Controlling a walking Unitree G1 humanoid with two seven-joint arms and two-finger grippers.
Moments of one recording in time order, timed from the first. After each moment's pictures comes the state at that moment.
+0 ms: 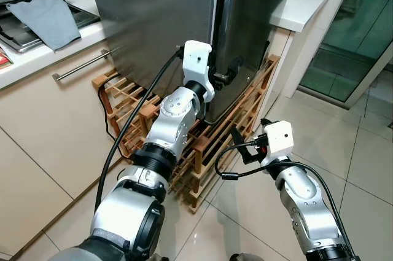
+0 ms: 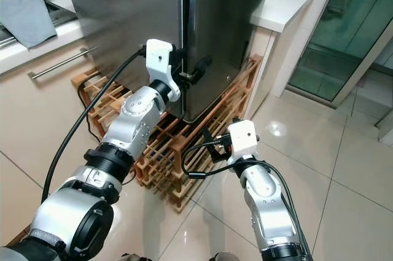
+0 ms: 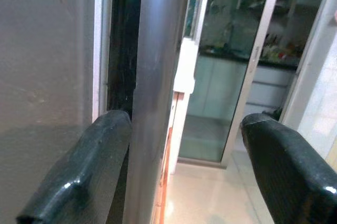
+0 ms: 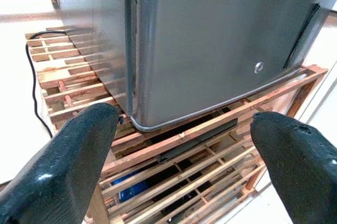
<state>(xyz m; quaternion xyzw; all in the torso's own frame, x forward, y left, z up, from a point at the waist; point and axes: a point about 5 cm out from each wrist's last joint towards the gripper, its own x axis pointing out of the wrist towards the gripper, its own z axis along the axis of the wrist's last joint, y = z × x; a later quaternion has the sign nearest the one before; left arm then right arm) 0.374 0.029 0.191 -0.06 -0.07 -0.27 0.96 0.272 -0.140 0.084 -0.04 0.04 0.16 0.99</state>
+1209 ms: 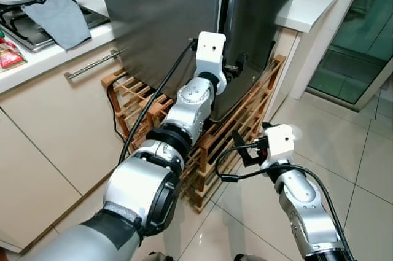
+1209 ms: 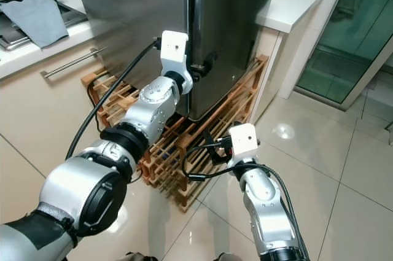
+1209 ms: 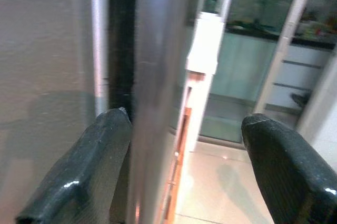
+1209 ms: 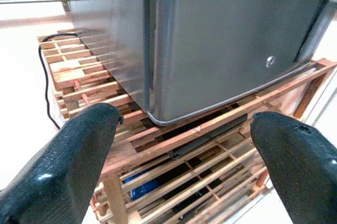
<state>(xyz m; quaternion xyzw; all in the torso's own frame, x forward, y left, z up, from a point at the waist) 0.387 -0.001 0.198 -0.05 -0.02 -0.26 0.96 0.269 -0.139 0.080 -0.03 0.04 0.15 0.99</state>
